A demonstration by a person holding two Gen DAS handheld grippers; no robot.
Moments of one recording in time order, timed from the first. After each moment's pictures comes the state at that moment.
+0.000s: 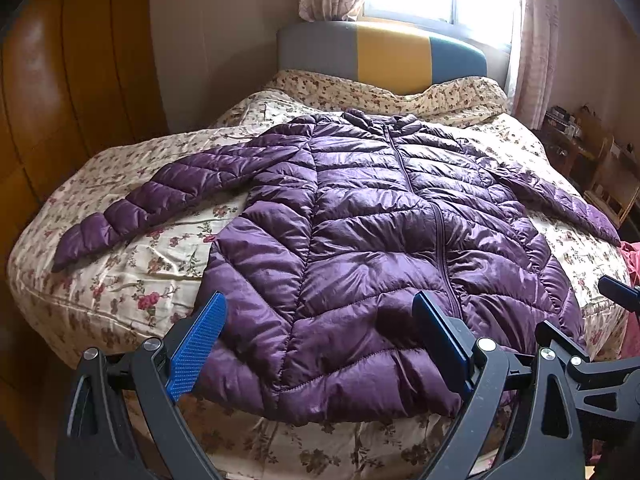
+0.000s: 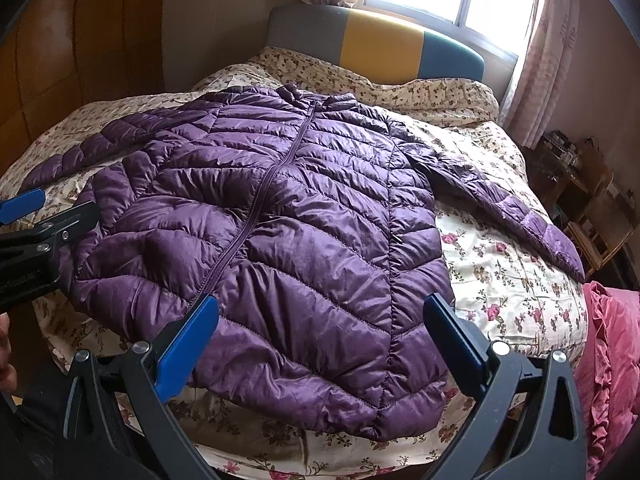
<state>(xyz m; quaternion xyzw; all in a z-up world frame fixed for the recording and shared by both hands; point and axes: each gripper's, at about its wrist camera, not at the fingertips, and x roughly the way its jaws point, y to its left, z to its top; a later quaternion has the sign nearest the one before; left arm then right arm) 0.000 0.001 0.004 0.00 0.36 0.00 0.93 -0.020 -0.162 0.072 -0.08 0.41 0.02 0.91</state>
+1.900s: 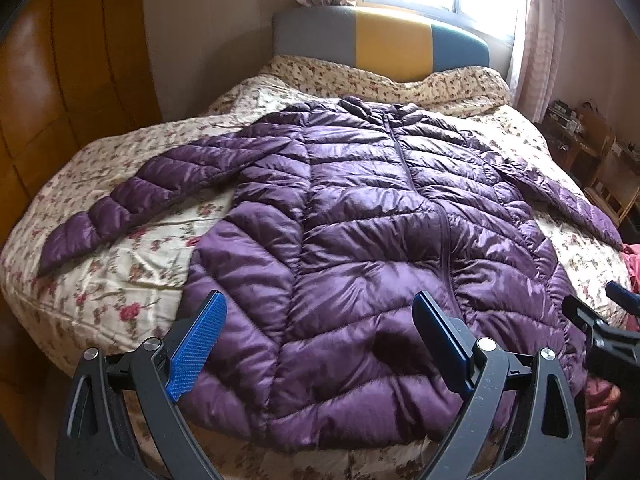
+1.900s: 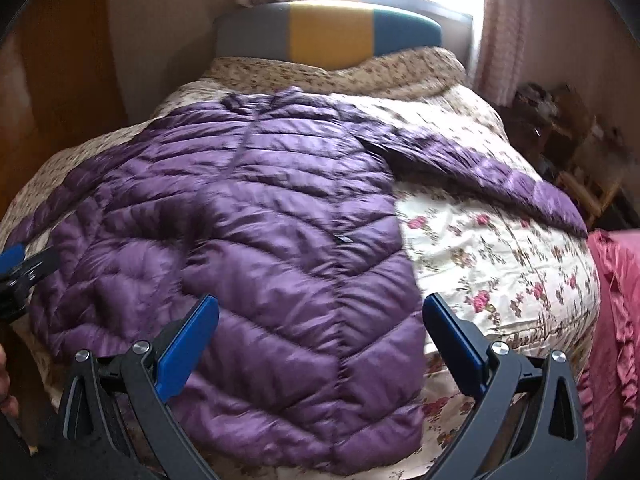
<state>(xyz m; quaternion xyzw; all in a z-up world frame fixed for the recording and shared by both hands) 0.038 -0.003 -0.003 0.00 0.39 -0.02 0.92 0.015 -0.231 0.060 0.02 0.42 -0.04 0.91</state>
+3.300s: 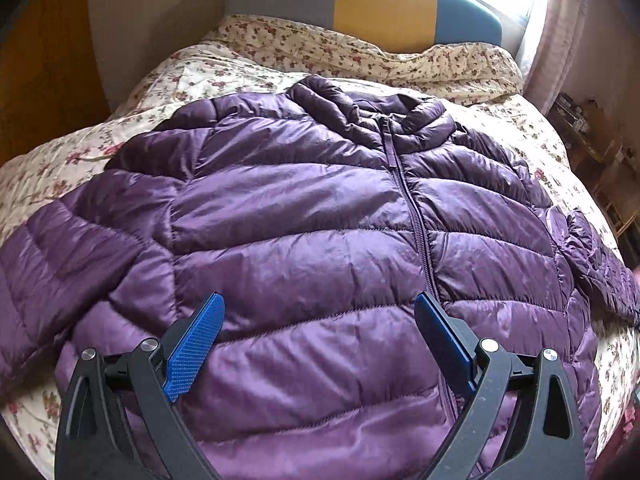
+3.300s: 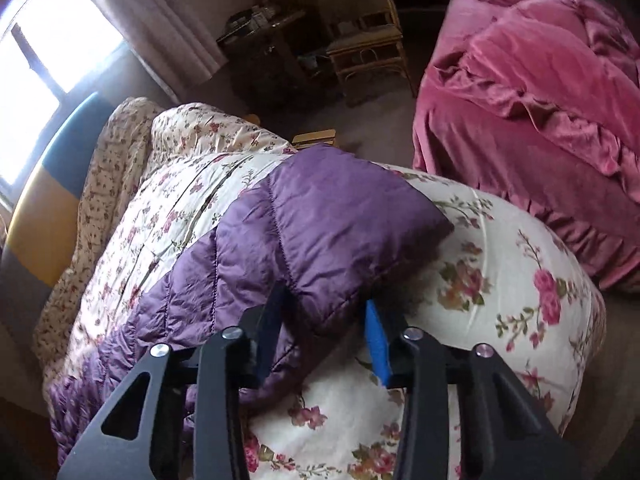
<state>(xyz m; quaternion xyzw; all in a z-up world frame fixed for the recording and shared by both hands) 0.316 -0.050 -0.062 -0.02 0.45 -0.07 0.89 0.121 -0.641 0.009 0.38 0.33 -0.37 0.78</state>
